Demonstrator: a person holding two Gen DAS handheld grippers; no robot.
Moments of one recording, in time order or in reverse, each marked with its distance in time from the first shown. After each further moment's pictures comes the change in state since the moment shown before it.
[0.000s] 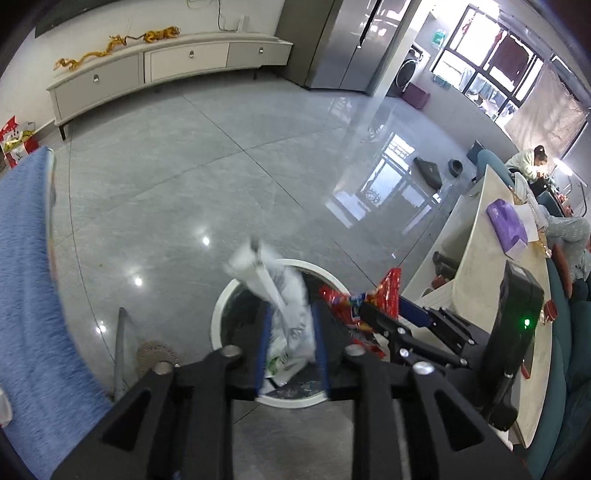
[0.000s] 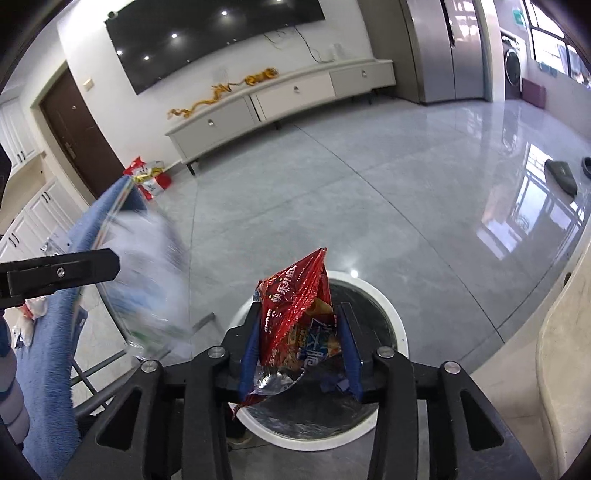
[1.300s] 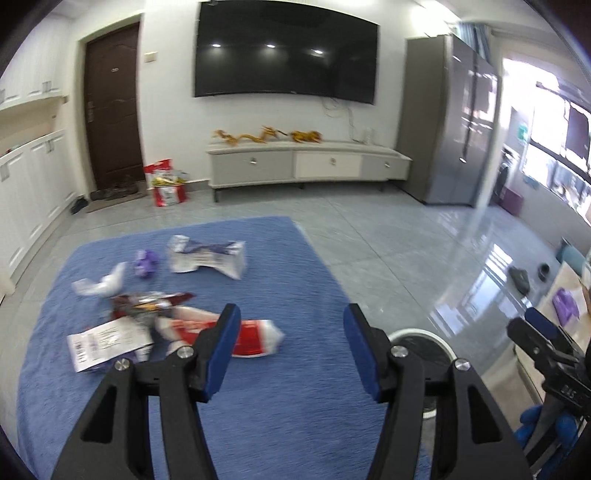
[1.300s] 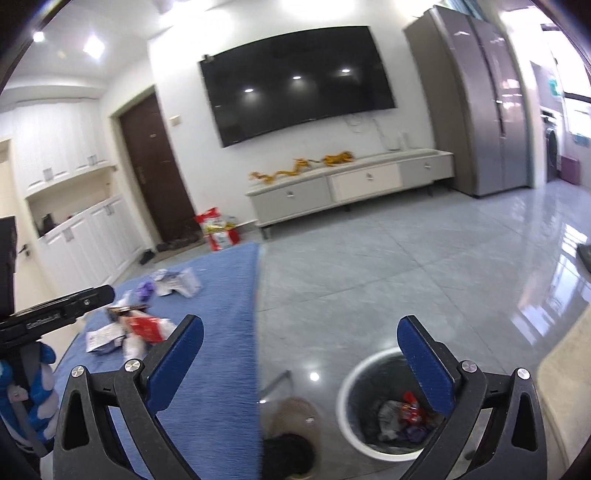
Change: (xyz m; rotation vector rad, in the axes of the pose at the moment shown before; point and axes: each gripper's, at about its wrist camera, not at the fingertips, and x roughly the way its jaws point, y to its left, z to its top) left arm -0.255 0.112 -0.128 -0.200 -0.468 0.455; right arm -0.147 0.151 -0.010 -0.187 -0.312 0.201
